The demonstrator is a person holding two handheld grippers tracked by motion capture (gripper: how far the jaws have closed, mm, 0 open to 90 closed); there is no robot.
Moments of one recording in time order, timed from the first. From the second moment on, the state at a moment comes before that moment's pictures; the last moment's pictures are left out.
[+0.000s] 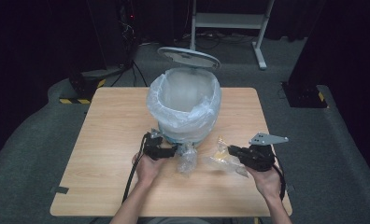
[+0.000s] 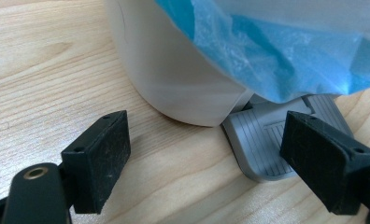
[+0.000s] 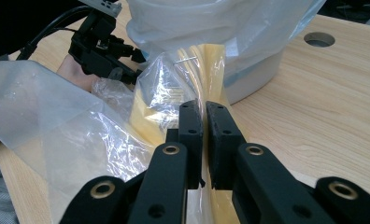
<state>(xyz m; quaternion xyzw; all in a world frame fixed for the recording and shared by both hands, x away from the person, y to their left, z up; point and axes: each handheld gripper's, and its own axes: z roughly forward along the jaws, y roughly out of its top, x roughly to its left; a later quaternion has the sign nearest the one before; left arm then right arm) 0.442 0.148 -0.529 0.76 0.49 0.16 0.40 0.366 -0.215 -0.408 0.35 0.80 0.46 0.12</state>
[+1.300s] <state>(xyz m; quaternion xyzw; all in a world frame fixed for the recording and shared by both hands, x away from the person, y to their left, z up) 0.442 0.148 -0.529 0.76 0.49 0.16 0.40 0.376 -0.228 -0.358 0.34 0.78 0.51 0.12</state>
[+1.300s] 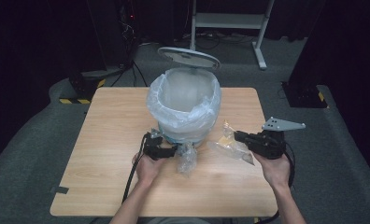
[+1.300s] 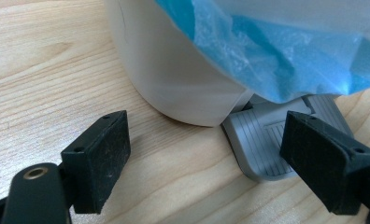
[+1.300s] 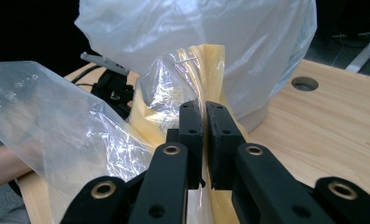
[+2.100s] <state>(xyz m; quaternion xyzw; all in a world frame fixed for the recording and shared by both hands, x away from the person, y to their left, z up) 0.443 0.148 -0.529 0.76 0.49 0.16 0.40 0.392 -0.233 -0.319 0.34 0.75 0.56 0.12</state>
